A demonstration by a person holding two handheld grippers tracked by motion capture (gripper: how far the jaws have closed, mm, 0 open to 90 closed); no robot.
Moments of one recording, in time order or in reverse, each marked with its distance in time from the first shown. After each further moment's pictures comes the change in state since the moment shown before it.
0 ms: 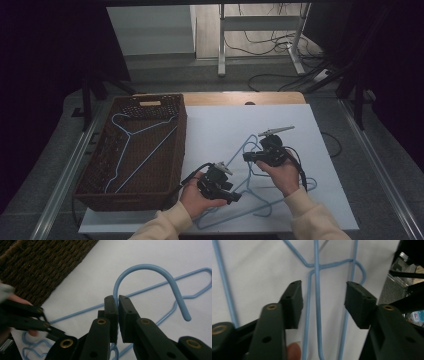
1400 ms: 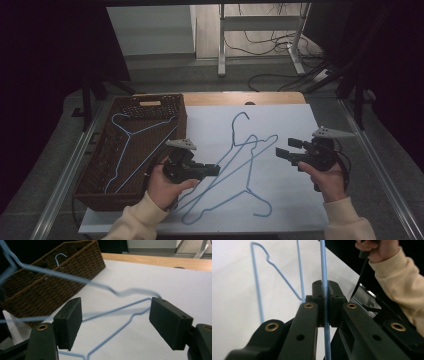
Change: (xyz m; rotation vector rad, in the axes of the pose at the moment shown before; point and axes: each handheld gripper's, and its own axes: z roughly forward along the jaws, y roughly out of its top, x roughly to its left) left arm 0.002 -0.007 -0.134 -0.327 -0.100 -0.091; right arm -0.046 -0.033 -0.098 -0.339 -0.003 -0.053
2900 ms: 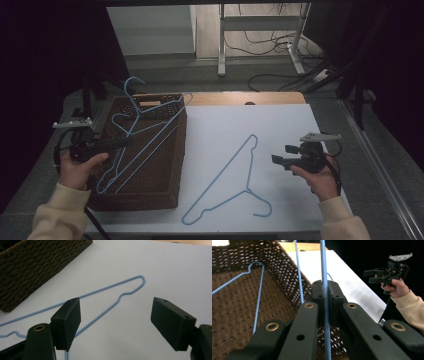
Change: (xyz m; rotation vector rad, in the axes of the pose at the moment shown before) left arm 0.107 -0.054 -0.177 -0.249 0.187 -0.167; right arm -0.013 -0.021 0.027 0.140 -0.072 -0.018
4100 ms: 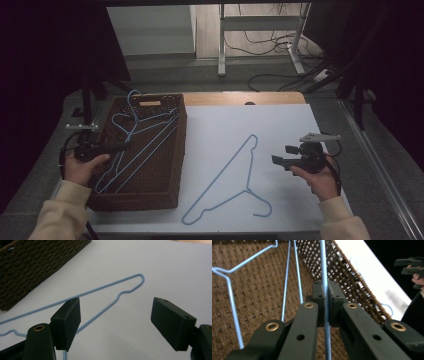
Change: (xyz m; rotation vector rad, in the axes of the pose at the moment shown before) left arm 0.053 -0.018 0.023 0.122 0.094 -0.079; right arm -0.001 -0.002 0.001 0.009 -0.004 -0.003
